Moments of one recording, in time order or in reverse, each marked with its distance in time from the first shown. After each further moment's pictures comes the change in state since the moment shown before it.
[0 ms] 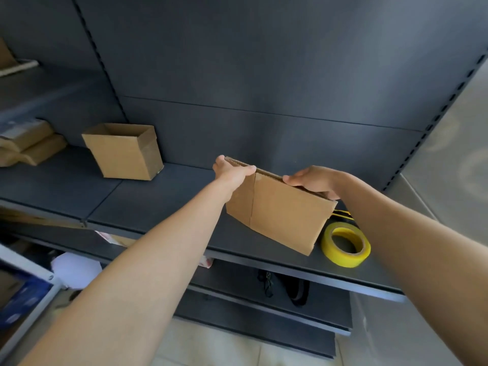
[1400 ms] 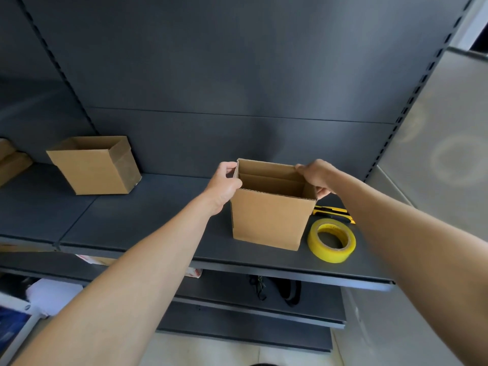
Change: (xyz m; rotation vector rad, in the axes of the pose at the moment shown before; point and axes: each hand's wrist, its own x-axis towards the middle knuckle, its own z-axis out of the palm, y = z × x) left_hand 0.005 -0.013 0.016 0.018 -0.286 0.216; right_hand 0.017 0.027 -0.024 0.110 0.361 0.171
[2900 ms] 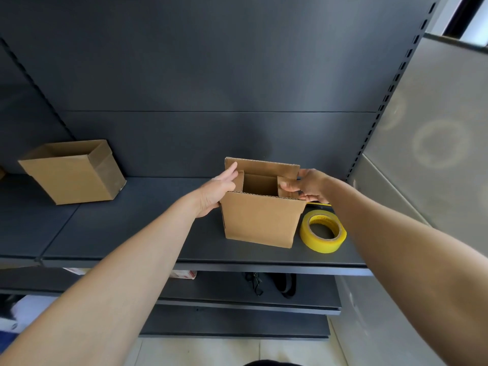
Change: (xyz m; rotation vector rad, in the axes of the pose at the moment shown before) left_hand 0.004 -0.002 -0.002 0.104 -0.385 -0.109; right_hand 0.010 0.043 0.016 0.324 -0.180 -0.102
